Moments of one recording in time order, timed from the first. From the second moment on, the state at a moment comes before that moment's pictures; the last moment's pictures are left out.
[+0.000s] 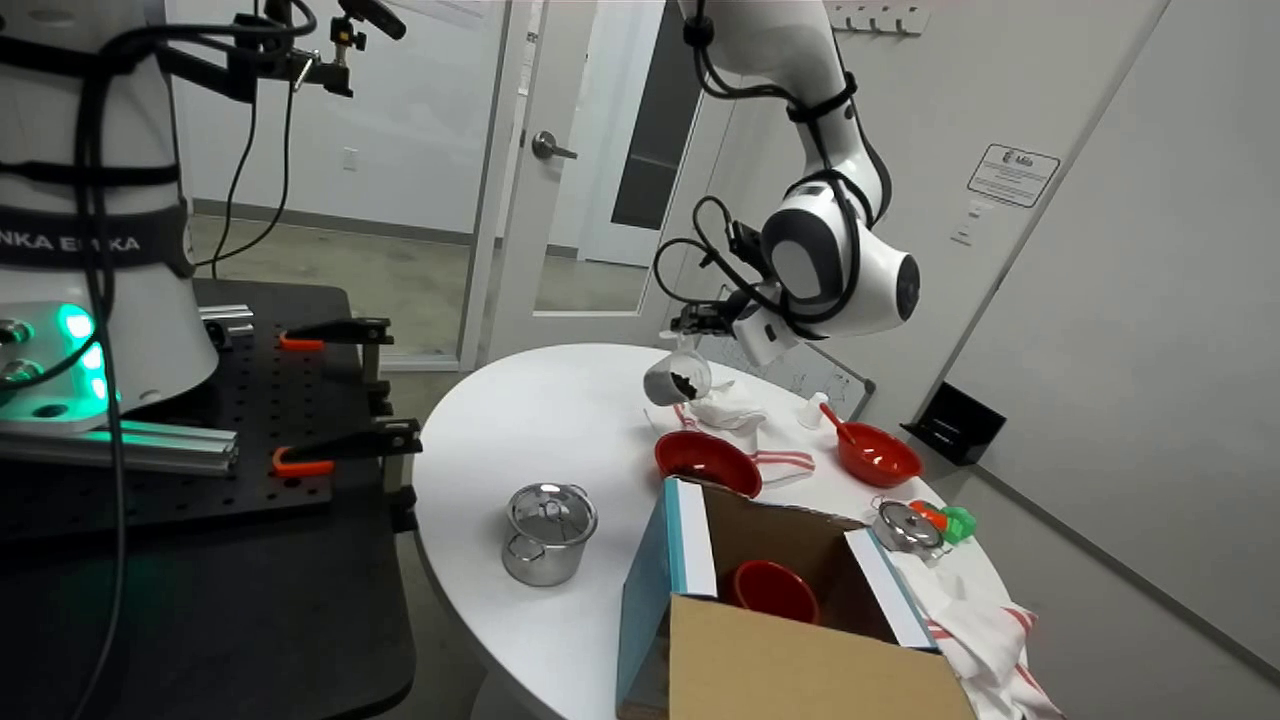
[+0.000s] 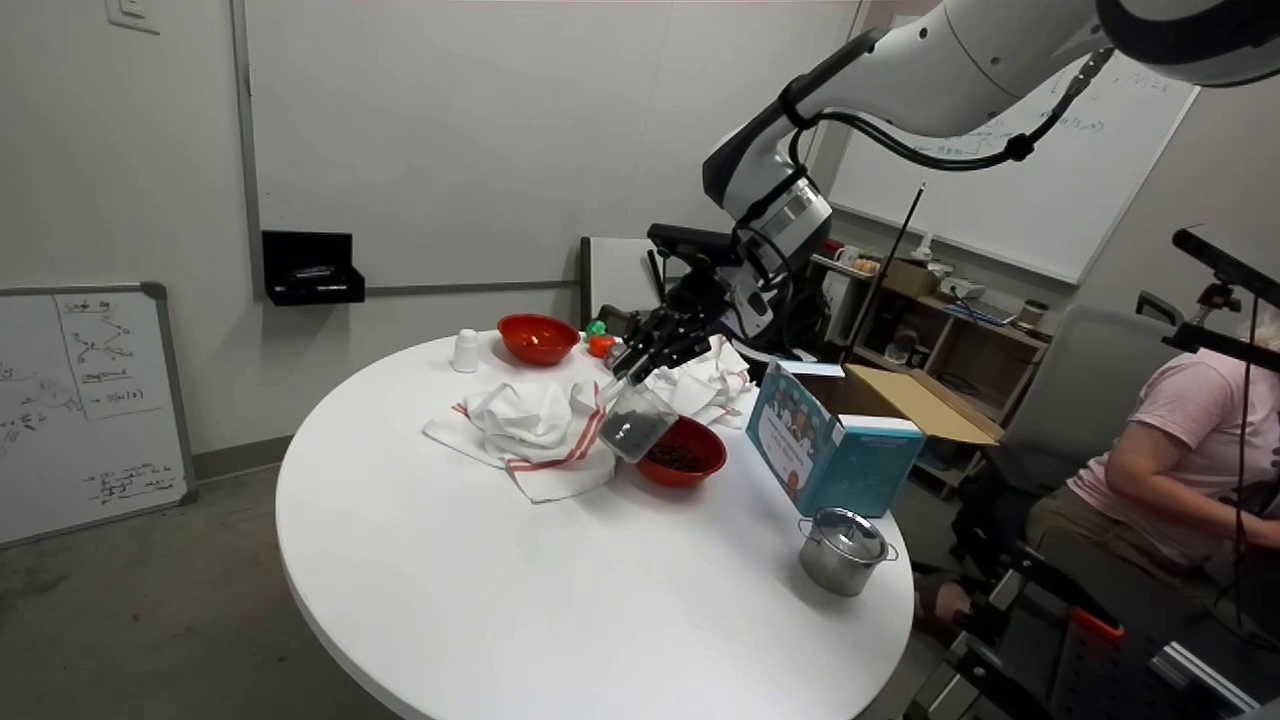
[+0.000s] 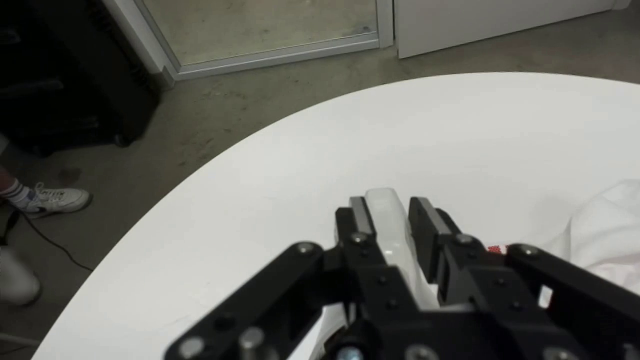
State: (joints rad) arm -0.06 0.89 -0.18 -1.55 1.05 1.76 0.89
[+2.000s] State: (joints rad) arm 0.14 0.84 -0.09 -1.69 0.45 2.20 1.34
